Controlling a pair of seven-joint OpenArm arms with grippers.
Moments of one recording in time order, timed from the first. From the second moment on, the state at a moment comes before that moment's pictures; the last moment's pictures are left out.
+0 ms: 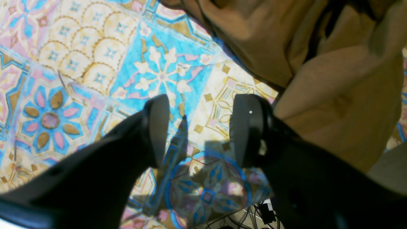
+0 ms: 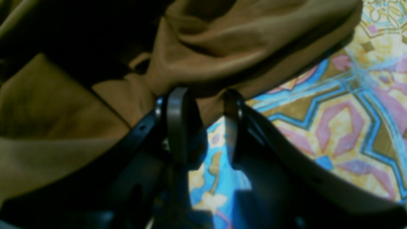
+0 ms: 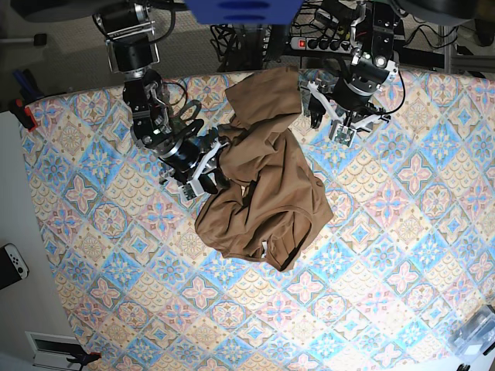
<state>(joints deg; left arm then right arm) 29.0 -10.5 1.3 119.1 -6.9 -11.7 46.7 0.8 8.1 -8.3 70.6 10.2 28.0 -13.4</state>
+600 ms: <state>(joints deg) 29.0 -10.5 1.5 119.1 -6.7 -11.7 46.7 0.7 0.9 2.2 80.6 14.6 28.1 -28.8</state>
